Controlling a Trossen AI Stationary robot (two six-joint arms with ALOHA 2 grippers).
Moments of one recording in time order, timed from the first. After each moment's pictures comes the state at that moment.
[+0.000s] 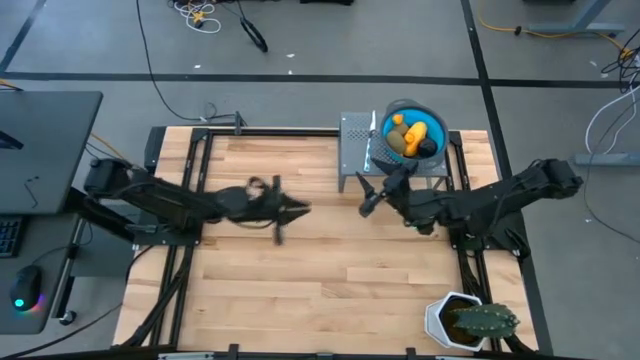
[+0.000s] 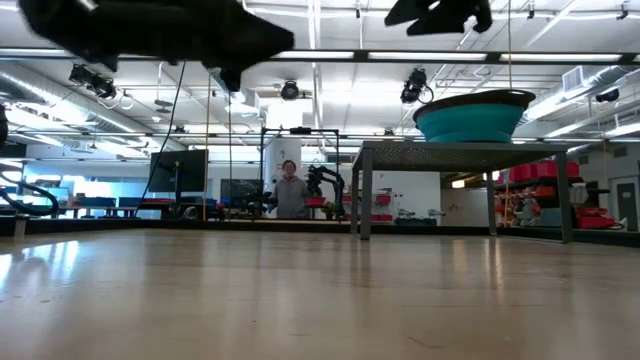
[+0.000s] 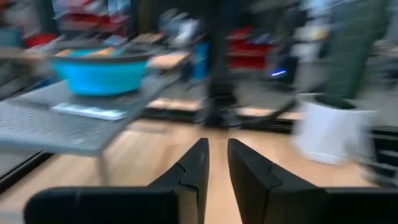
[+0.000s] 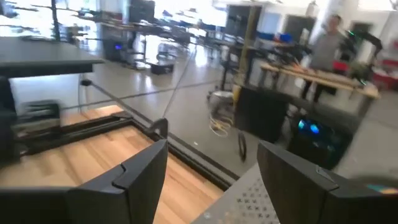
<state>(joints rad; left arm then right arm) -0.09 1.32 0.53 0.78 -0.23 -0.08 0.25 1.23 0.85 0.29 1.06 -0.05</state>
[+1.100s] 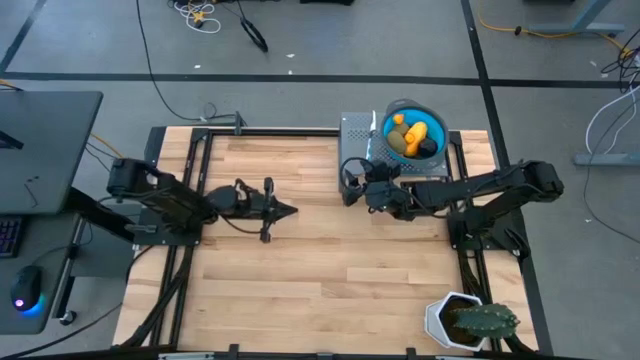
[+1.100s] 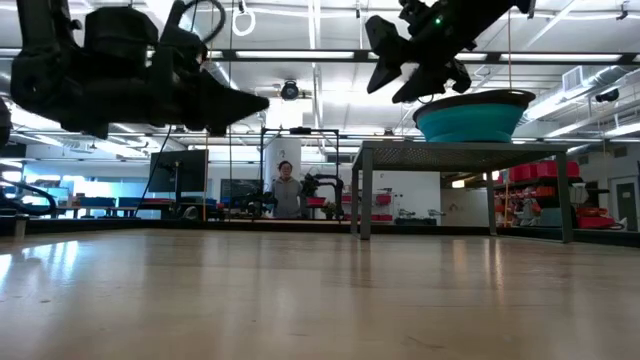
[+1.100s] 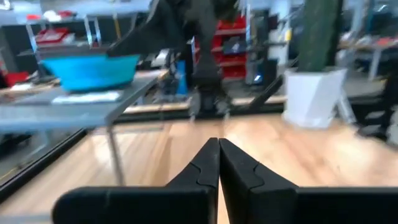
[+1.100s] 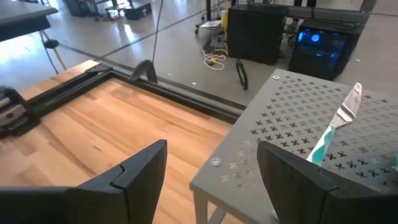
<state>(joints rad) 0.04 1.52 0.21 1.39 0.02 0.06 0.08 1.43 0.96 -0.13 0.91 0.57</state>
